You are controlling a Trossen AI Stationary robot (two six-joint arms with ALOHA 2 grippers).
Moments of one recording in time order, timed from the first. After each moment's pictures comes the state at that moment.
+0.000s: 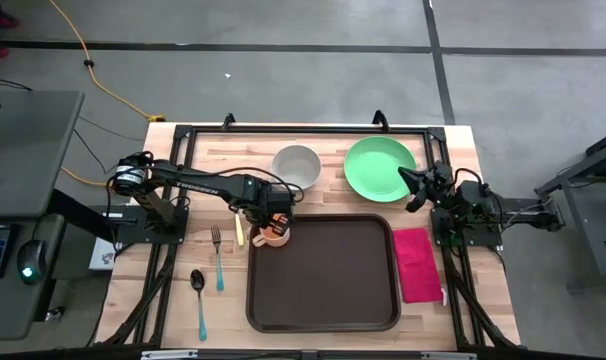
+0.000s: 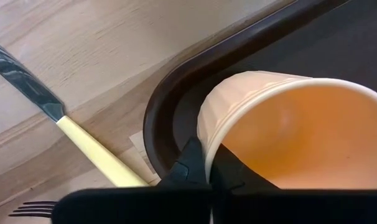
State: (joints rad) left arm -0.03 1.68 1.23 -0.99 -0.04 -1.11; right arm 0.00 0.03 0.12 -0.07 0.61 0.34
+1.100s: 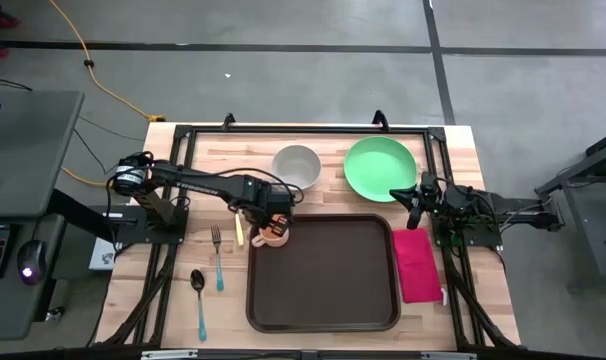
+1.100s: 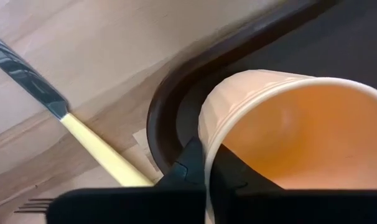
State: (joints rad) left arm -0.04 1.68 1.23 -1.00 -0.04 -1.11; right arm 0.00 0.03 0.12 -0.36 0.36 0.43
